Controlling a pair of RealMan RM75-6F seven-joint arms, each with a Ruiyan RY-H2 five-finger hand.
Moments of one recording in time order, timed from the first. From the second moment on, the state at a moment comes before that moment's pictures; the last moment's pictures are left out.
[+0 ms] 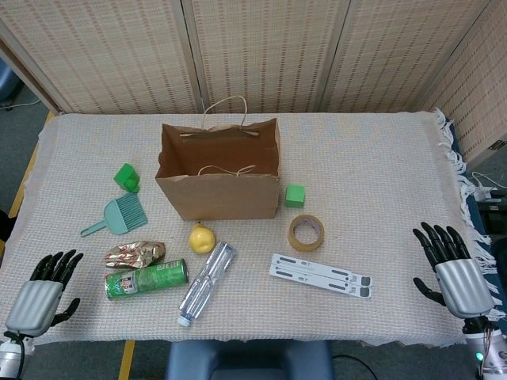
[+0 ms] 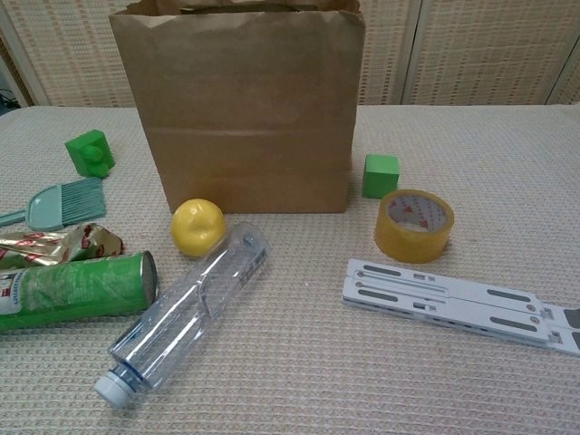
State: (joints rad) left arm -0.11 -1.11 0.04 -1.68 1.53 1.37 0.23; right arm 0.09 -1.14 0.01 -1.53 -1.63 1.51 -0.06
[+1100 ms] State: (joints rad) left arm -0.25 -1.29 0.03 -1.77 1.31 1.14 0.55; right arm 0.09 -1.13 0.01 -1.56 -1.61 1.49 -0.05
